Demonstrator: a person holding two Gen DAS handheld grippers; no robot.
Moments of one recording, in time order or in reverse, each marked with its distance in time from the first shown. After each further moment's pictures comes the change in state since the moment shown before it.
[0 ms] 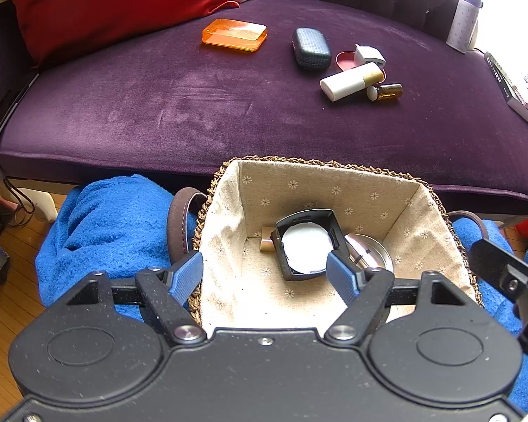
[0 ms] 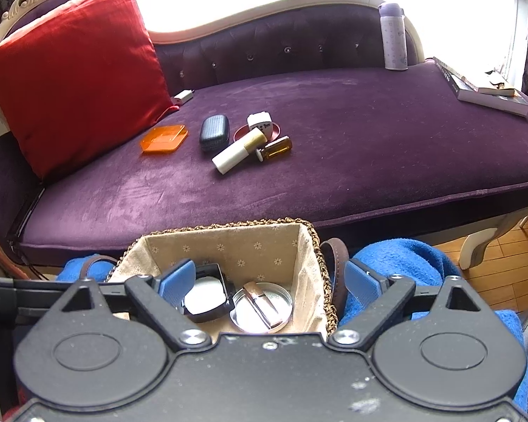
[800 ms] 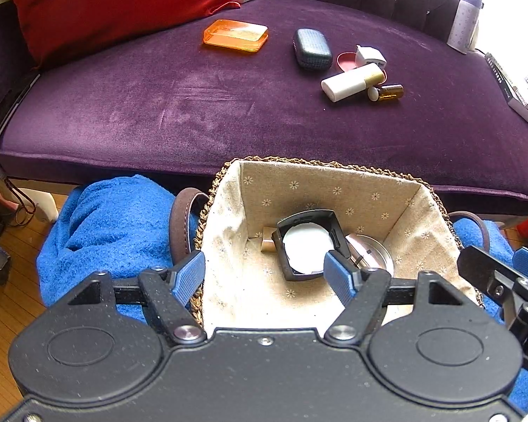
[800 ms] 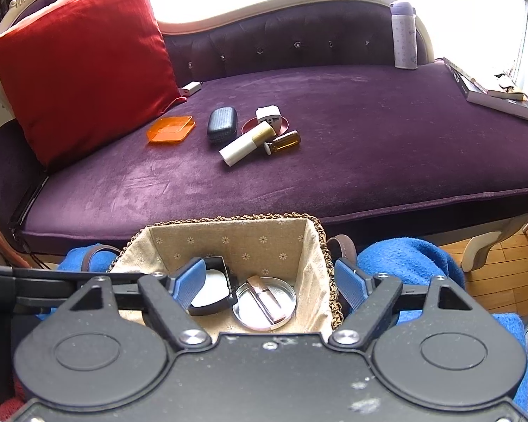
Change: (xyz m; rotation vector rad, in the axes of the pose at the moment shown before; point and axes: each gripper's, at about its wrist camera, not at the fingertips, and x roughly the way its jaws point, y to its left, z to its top) left arm 0.000 0.001 0.000 0.000 -0.001 0.002; right arm 0.004 0.004 -0.001 -0.042 0.027 0.015
